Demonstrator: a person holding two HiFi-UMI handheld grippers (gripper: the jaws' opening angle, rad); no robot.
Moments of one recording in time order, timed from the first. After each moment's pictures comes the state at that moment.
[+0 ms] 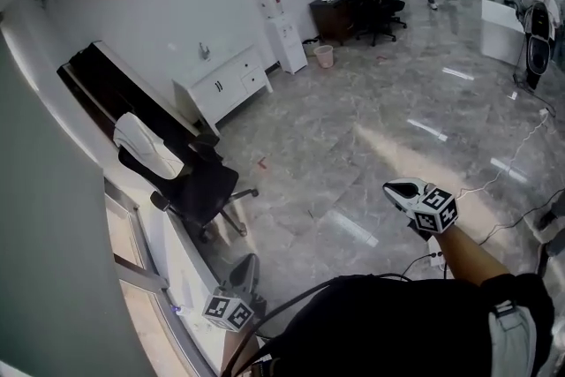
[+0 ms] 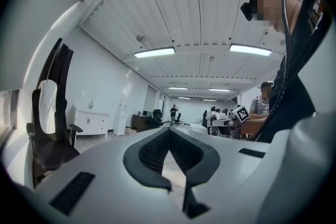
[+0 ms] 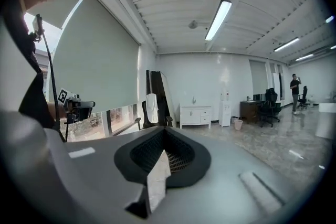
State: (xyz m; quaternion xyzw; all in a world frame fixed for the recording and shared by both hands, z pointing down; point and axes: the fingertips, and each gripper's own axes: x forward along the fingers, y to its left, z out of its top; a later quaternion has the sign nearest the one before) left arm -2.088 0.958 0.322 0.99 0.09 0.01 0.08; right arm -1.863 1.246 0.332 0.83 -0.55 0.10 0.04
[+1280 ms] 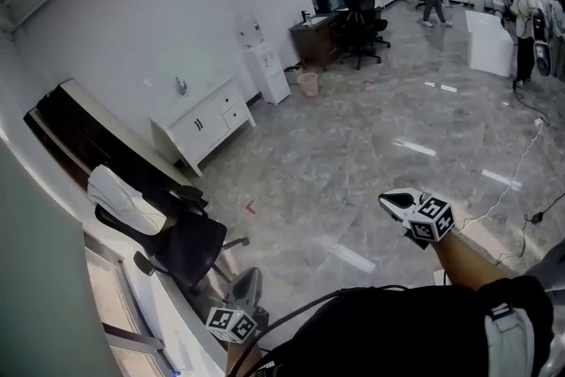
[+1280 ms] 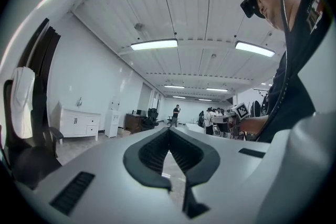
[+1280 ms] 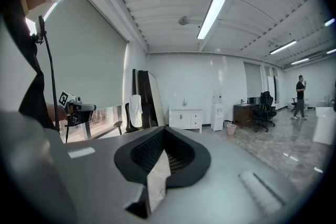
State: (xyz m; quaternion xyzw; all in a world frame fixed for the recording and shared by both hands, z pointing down) left arm -1.817 0.867 0.321 0.99 0.13 0.01 0.09; right arm -1.619 1.164 0.313 0.85 -0.52 0.08 0.05
